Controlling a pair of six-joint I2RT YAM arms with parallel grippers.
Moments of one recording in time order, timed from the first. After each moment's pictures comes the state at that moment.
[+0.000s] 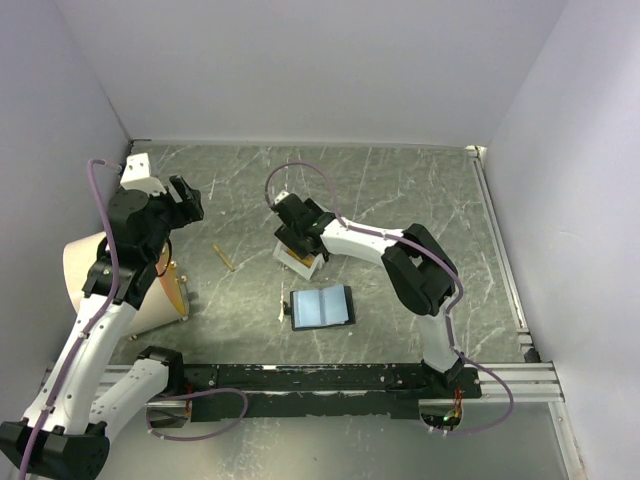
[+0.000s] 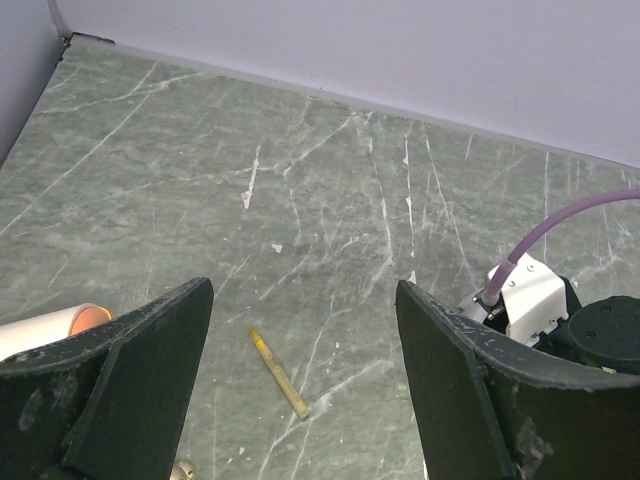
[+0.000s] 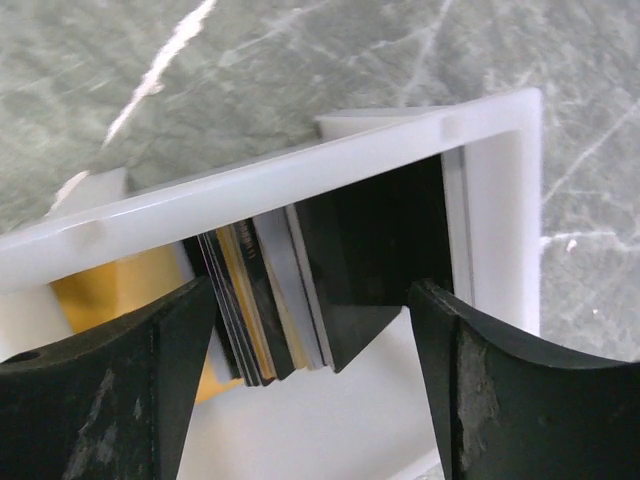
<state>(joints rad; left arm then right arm) -0.22 0.84 0.93 -0.29 -0.22 -0.29 0.82 2.03 1.44 -0.37 0.40 -0.17</state>
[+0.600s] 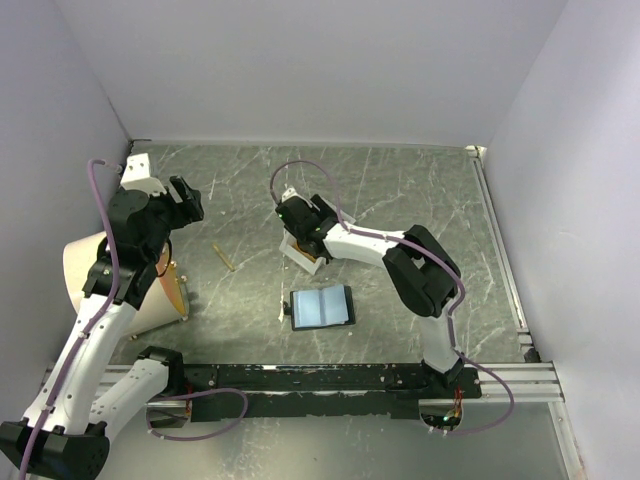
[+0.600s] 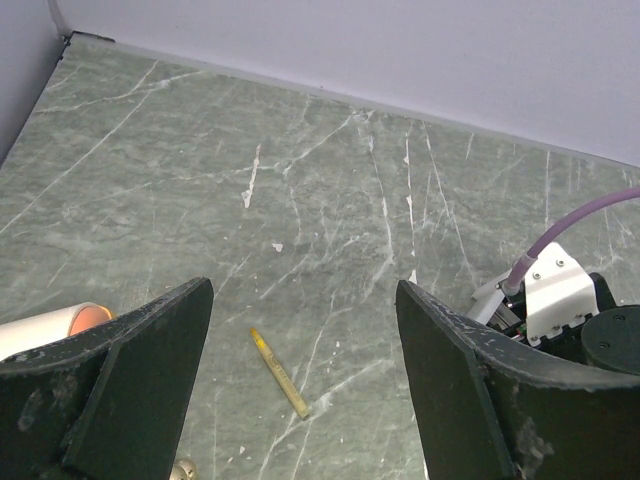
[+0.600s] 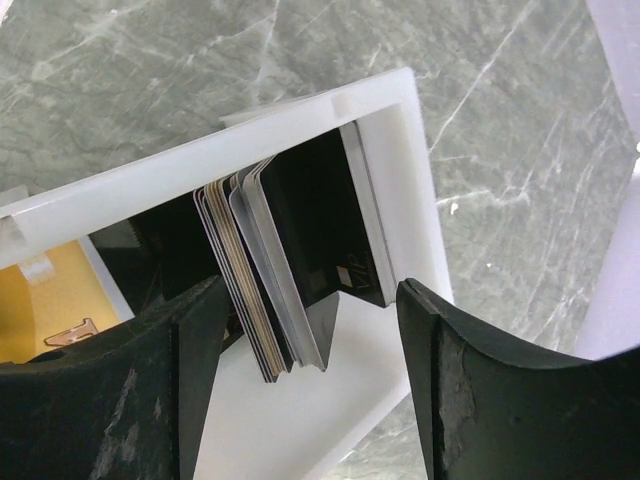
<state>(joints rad) -0.22 0.84 0.93 -0.29 -0.23 -0.29 0.82 2.01 1.36 -0.24 0.68 -0.21</state>
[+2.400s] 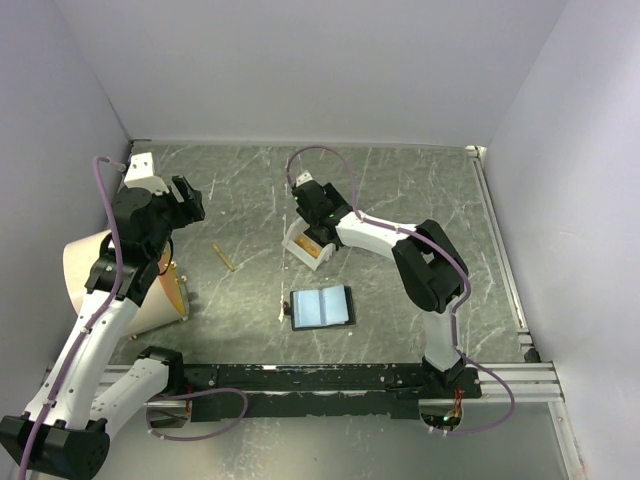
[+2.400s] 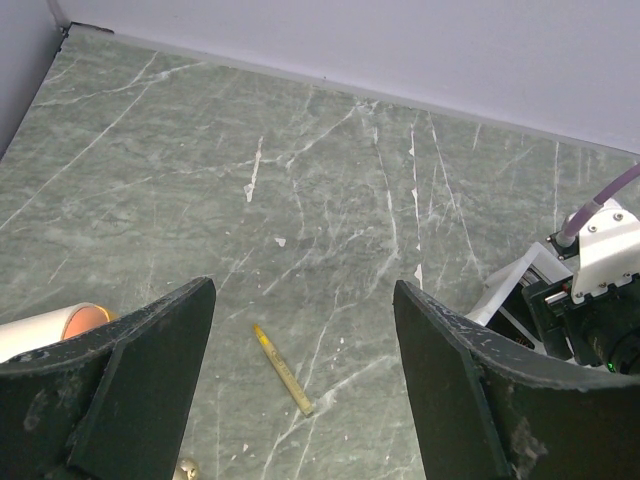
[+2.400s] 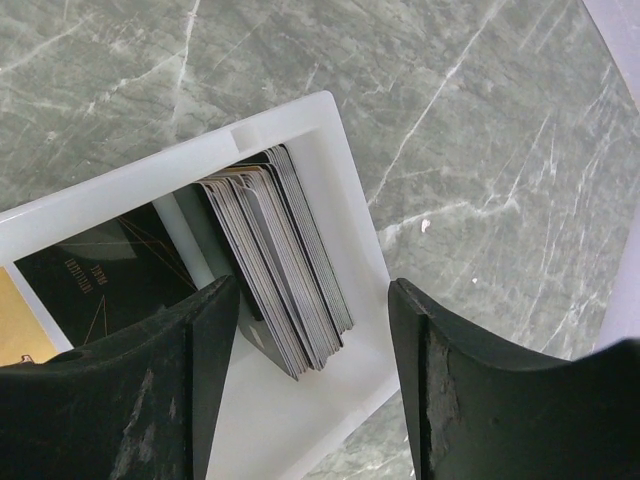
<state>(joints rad) -0.22 0.86 0.93 -0.29 -0.22 -0.28 0.72 2.00 1.38 -0.20 0.61 -0.22</state>
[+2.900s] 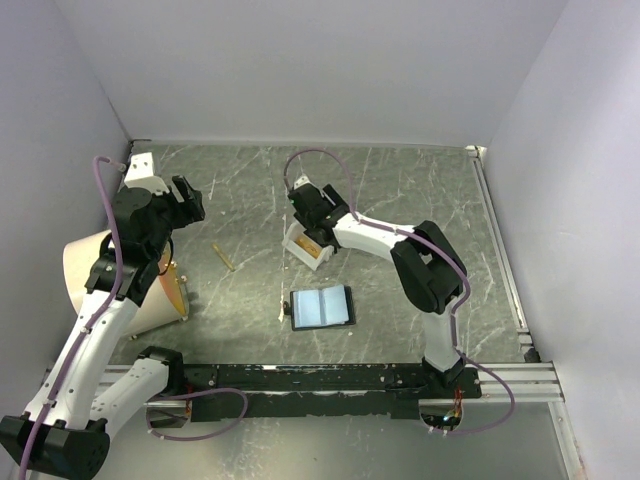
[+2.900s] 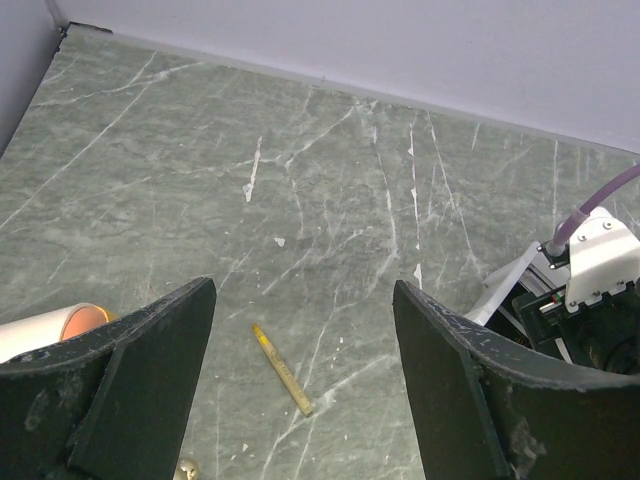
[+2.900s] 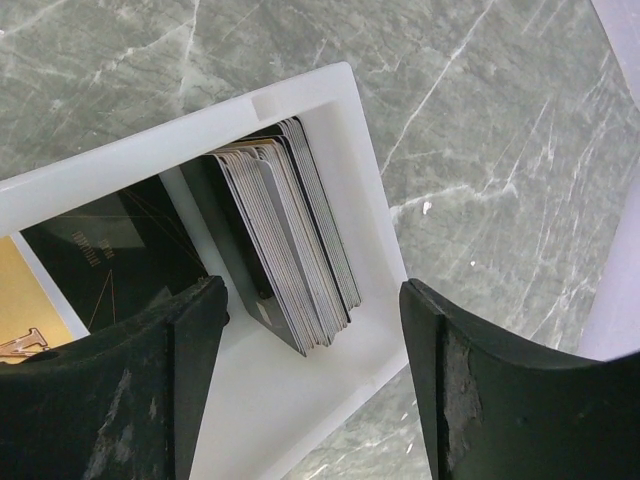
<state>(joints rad) -0.22 0.86 0.93 -0.28 -0.22 -0.28 0.74 2.00 1.39 -0.26 0.64 -0.21</state>
